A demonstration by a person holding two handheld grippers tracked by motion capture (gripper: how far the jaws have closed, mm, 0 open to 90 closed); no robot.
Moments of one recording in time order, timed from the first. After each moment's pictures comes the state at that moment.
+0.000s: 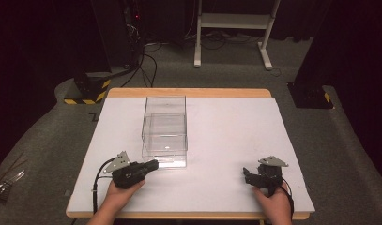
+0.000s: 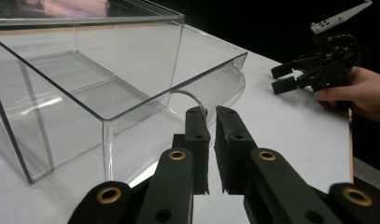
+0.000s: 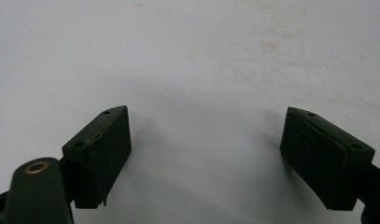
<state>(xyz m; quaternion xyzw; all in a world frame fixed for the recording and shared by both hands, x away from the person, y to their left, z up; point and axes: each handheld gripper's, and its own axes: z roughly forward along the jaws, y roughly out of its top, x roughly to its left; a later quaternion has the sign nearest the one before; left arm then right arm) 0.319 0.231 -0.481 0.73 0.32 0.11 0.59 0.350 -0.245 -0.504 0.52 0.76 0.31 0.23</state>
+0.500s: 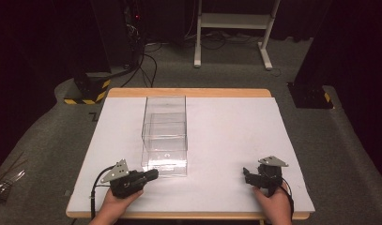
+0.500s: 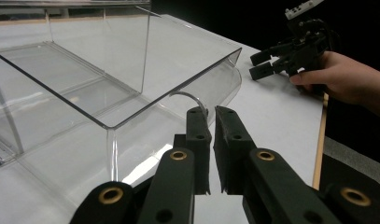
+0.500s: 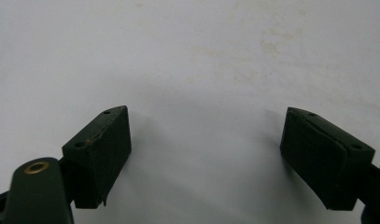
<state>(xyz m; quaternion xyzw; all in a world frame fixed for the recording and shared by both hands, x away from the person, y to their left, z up) 0.294 0.229 -0.479 0.75 0.30 0.09 0.58 0.350 -0.245 -0.504 0.52 0.76 0.31 0.23</state>
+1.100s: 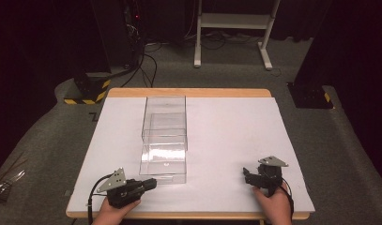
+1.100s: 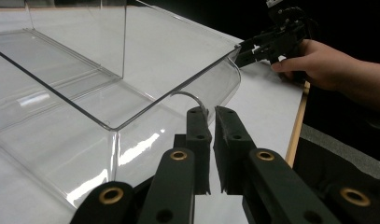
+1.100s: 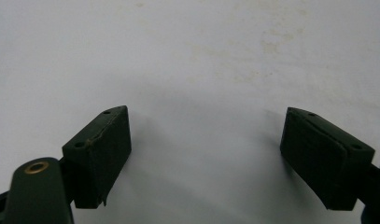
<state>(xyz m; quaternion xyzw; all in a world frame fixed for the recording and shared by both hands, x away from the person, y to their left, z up) 0.271 0.233 -0.483 0.75 0.30 0.08 0.58 0.350 -0.245 -0.504 0.52 0.76 0.31 0.23</state>
